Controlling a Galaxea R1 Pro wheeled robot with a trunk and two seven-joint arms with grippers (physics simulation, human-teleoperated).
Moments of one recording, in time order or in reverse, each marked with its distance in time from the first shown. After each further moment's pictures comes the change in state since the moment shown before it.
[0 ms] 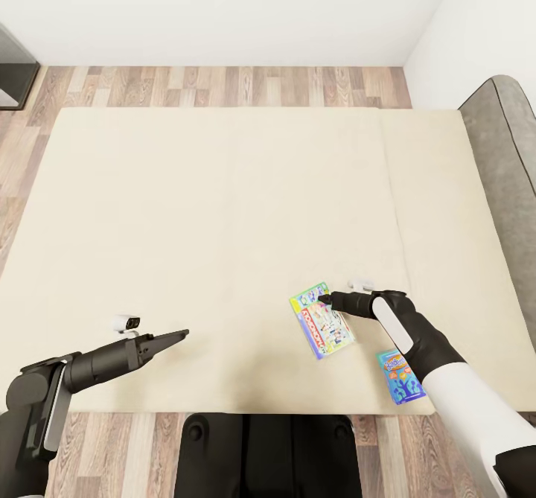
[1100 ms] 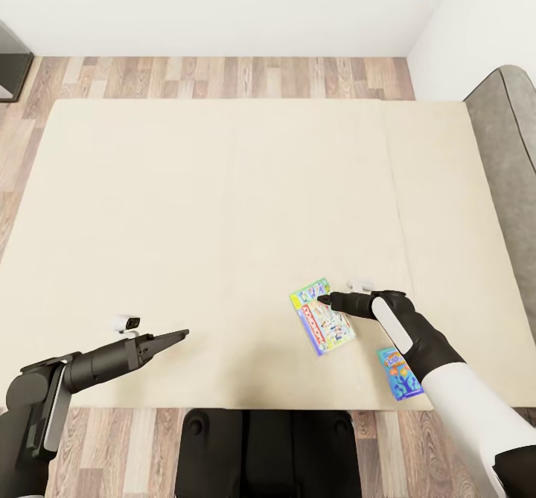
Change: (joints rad) left arm 0.000 0.000 0.000 0.000 0.000 0.000 -0.001; right arm 0.000 0.002 0.000 0.000 -0.001 0.005 0.000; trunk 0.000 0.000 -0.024
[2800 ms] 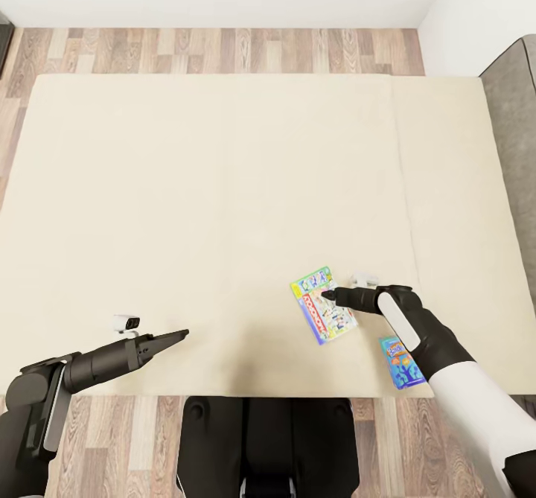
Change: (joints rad) left arm 0.000 0.000 0.001 -0.001 0.001 0.000 0.000; right arm 0.000 -0.030 0.001 -0.066 0.005 0.037 -0.004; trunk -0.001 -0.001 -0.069
